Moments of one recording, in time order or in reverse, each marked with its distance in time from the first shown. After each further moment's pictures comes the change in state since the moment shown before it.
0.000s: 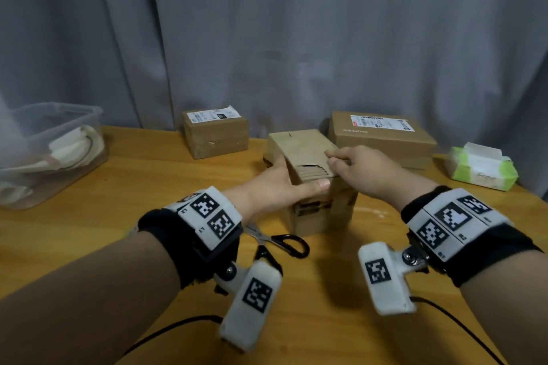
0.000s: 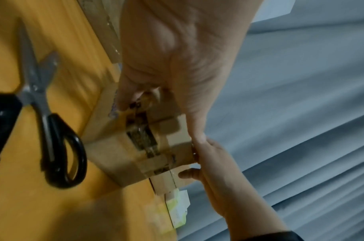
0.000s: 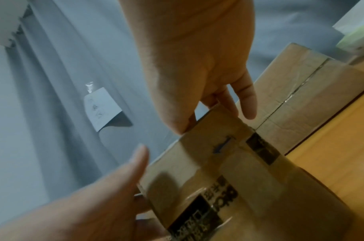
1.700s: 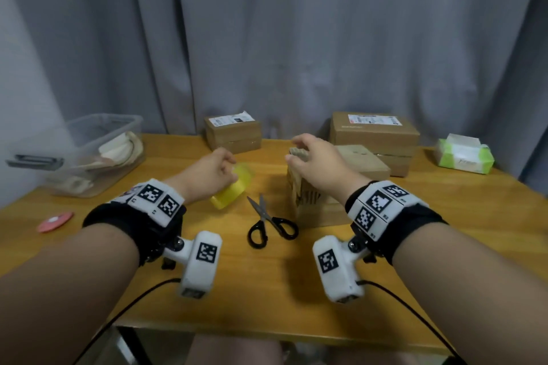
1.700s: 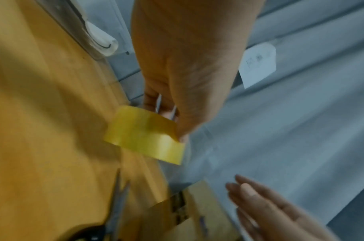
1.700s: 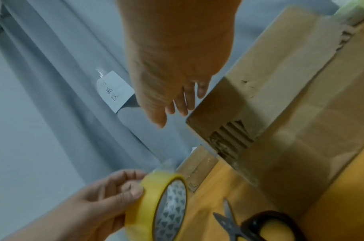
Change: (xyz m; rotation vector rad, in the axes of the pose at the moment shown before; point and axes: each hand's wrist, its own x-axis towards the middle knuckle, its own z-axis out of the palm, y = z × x) left_hand -0.100 -0.031 -0.089 0.385 0.271 -0.076; right_hand -0.055 -0.089 0.026 0.238 0.189 -0.177
